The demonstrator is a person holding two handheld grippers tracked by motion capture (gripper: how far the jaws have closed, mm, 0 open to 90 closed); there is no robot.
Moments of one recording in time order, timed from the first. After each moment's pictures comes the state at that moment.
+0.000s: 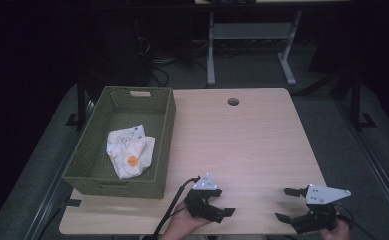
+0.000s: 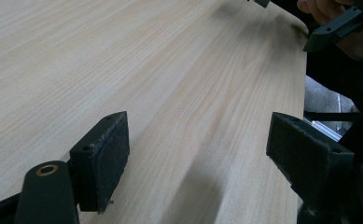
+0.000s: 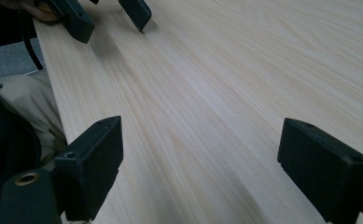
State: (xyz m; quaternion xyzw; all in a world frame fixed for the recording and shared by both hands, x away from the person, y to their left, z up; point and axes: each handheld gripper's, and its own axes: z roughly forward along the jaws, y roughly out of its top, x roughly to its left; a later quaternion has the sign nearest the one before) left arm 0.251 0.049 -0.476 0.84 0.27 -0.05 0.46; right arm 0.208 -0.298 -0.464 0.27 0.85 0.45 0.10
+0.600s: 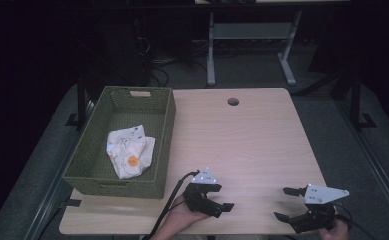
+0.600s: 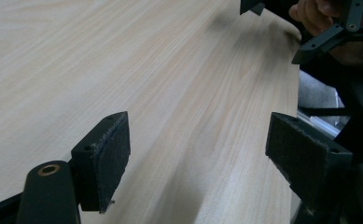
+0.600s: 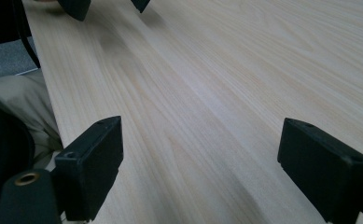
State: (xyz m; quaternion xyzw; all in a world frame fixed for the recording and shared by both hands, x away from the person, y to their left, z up) left arm 0.262 0.054 -0.456 0.85 0.25 -0.04 0.46; right arm 0.209 -0.295 -0.464 0.27 0.85 0.45 0.11
